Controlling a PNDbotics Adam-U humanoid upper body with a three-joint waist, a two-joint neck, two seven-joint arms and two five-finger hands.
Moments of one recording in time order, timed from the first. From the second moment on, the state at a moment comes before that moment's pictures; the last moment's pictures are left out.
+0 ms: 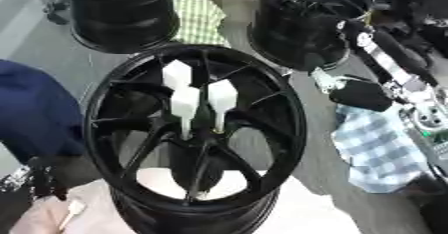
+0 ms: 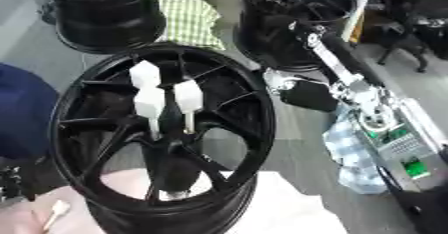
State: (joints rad) left arm -0.16 0.15 0.40 -1.31 -0.05 -0.05 -0.91; right arm -0.30 -0.59 0.23 -1.98 0.33 0.14 0.16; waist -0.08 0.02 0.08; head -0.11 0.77
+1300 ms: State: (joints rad) left arm -0.17 0.16 0.38 -1.29 -0.05 -0.07 -0.91; right arm -0.78 -0.60 0.52 -1.60 0.30 0.26 0.69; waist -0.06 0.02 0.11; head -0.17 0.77
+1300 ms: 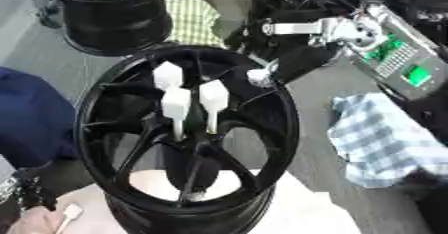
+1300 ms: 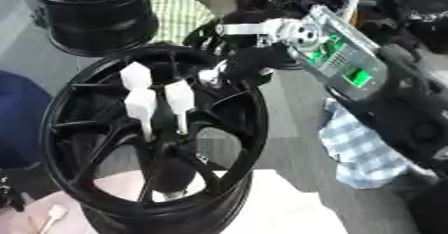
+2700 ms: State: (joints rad) left arm -0.17 0.15 0.37 -1.29 -0.05 -0.08 -0.91; right arm -0.78 -0.47 0.55 -1.44 0.41 0.14 0.75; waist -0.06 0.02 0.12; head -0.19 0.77
